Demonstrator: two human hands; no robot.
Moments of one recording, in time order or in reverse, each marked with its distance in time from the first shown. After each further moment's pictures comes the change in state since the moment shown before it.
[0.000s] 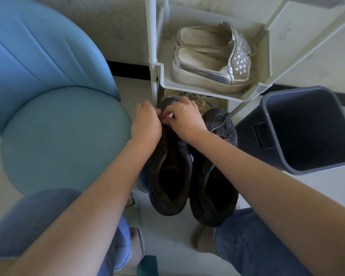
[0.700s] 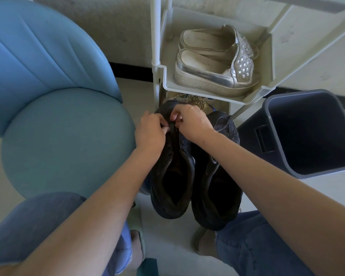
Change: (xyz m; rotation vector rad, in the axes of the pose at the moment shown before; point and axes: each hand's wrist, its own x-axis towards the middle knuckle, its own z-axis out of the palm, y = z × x) left_hand -0.004 -0.015 0.018 0.014 0.037 0.093; right_hand -0.001 0.004 -0.011 0.045 -0.080 0.134
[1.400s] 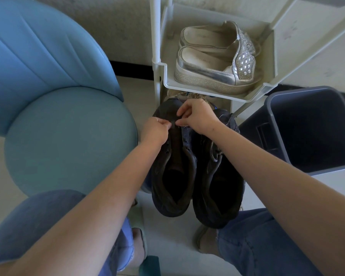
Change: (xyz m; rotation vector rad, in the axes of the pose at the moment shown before) left_hand 0.005 0.008 0.008 -0.468 -0.163 -0.378; right_hand 0.006 0.011 -0.011 0.323 -0.057 0.143
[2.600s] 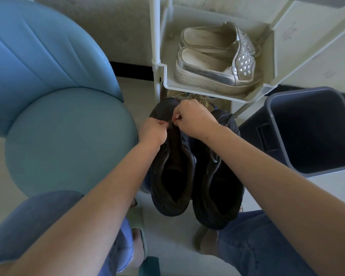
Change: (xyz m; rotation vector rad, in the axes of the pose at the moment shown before) left_hand 0.007 -0.003 -0.003 0.022 -0.028 -0.028; right_hand -0.010 -0.019 0.002 -0.448 -0.005 -0.202
